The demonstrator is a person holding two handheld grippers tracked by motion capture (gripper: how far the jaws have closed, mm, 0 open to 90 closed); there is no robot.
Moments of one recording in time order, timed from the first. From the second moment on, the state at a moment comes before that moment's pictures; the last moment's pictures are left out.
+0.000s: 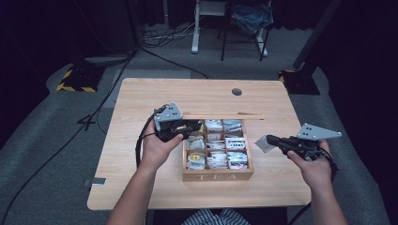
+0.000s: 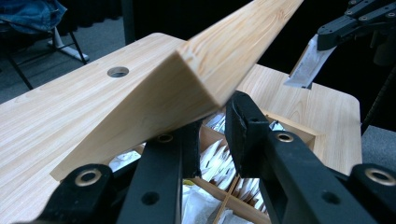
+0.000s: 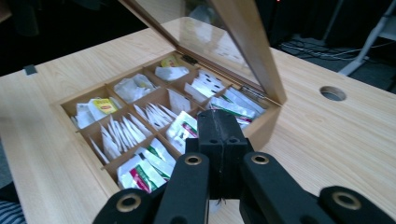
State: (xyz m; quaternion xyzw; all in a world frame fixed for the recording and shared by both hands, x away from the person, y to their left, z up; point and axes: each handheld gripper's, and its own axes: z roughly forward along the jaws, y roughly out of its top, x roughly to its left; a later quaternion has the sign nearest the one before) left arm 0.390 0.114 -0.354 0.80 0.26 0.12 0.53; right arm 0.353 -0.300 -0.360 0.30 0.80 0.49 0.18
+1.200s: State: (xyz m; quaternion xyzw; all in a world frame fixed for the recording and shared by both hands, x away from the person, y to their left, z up) left arm 0.390 0.114 -0.354 0.80 0.25 0.12 0.53; right arm 0.376 -0.337 -0.406 0.38 0.80 0.43 0.20
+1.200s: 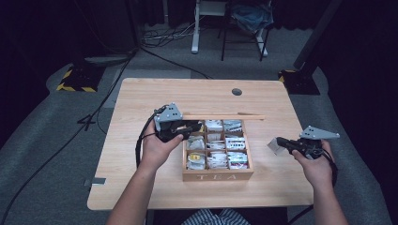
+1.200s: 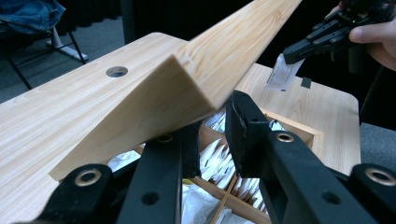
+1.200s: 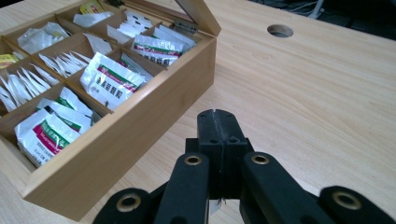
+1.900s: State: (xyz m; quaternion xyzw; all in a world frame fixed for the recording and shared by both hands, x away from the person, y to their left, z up) left arm 0.390 0.114 -0.353 0.80 0.25 0.12 0.53; right arm 0.387 -0.344 -0.430 0.41 0.80 0.41 0.18
